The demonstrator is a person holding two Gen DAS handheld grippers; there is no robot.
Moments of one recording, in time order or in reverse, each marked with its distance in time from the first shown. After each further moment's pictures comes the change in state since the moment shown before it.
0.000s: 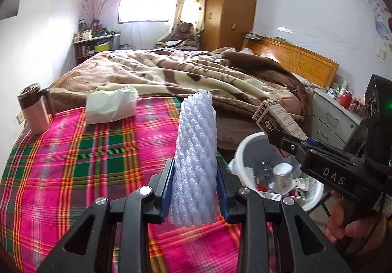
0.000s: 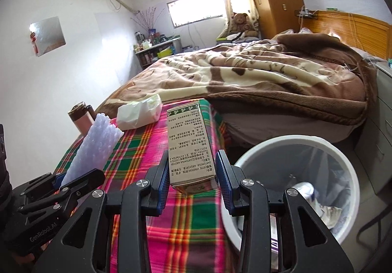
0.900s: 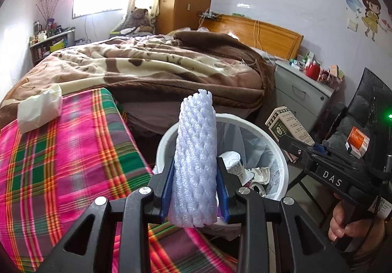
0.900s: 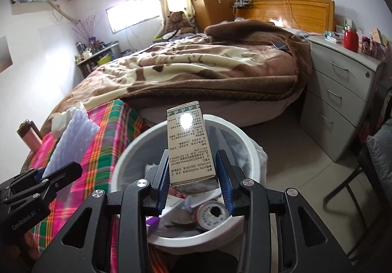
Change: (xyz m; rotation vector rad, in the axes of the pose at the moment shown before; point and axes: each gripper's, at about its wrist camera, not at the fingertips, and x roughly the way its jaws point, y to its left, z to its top) left arm 0.057 -0.112 -0.004 0.119 0.108 -0.193; right arm -0.032 -0.100 -0.029 0.156 0.023 -0.301
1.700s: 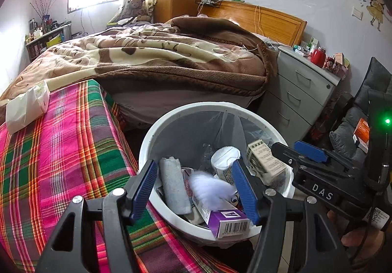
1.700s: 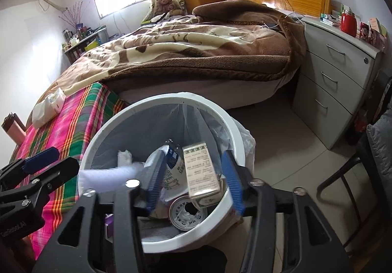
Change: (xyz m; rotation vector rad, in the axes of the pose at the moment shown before) left arm 0.032 -0.023 0.005 0.014 0.070 0.020; right arm 0.021 -0.021 -0.006 0.014 0.088 -0.036
